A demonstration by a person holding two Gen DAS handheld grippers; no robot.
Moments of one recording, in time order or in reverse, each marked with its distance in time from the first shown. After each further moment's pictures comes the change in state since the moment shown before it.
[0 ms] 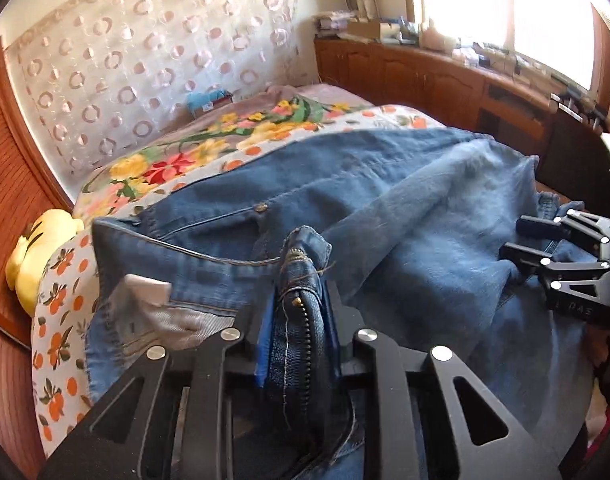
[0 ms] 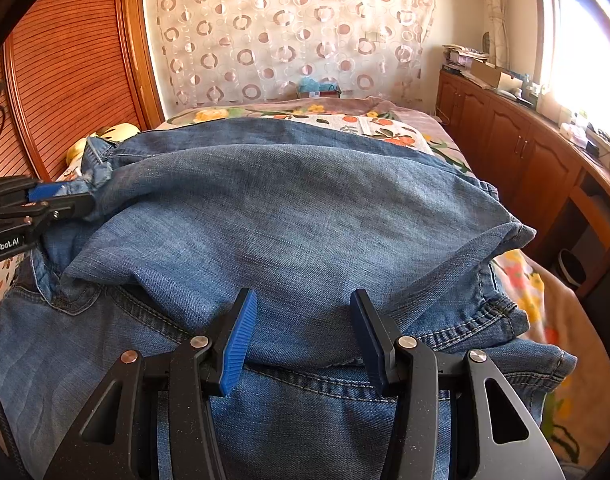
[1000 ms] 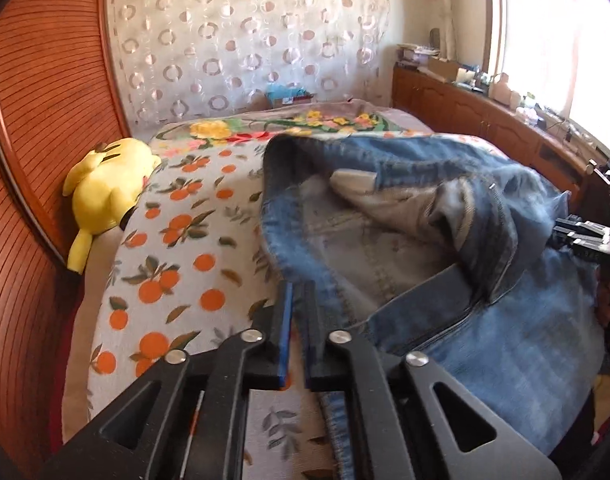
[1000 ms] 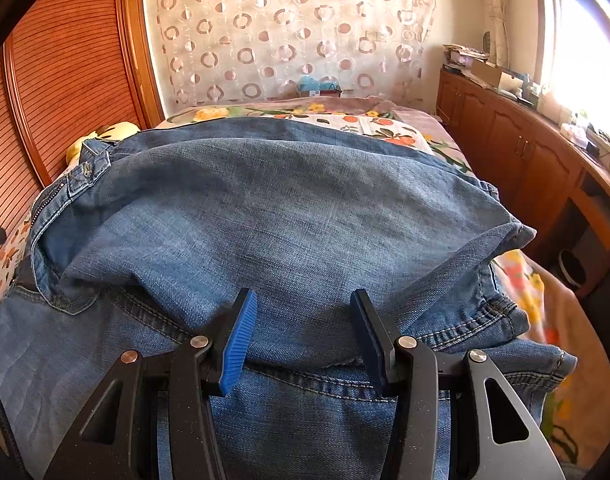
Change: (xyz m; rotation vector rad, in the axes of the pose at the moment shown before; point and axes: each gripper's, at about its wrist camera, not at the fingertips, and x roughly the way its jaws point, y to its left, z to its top) left arm -0.070 0.125 -0.104 -0.245 -0.054 0.101; right arm 0.002 0.004 0.001 -0.005 0.005 -0.007
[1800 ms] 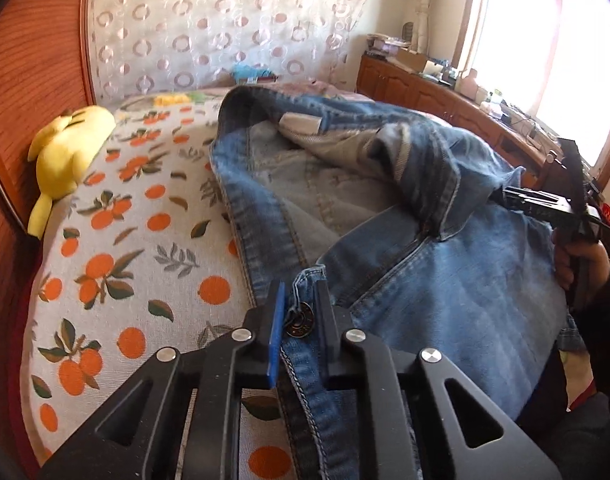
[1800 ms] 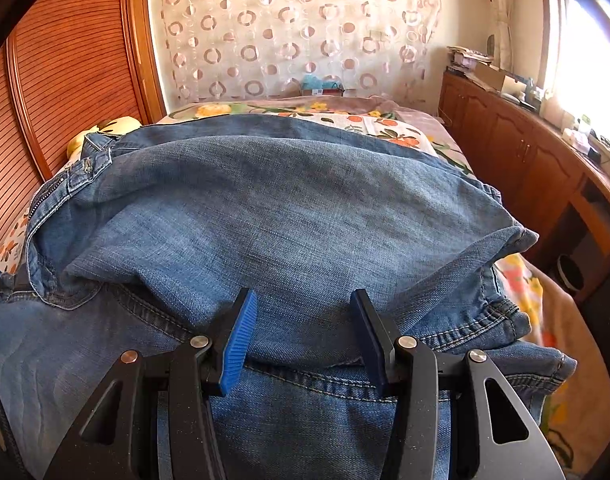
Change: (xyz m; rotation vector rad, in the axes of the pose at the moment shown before) left arm -0.017 -0.013 -0.049 -0.024 0.049 -0.153; right arm 0.002 0.002 0.001 -0.017 0.006 0.000
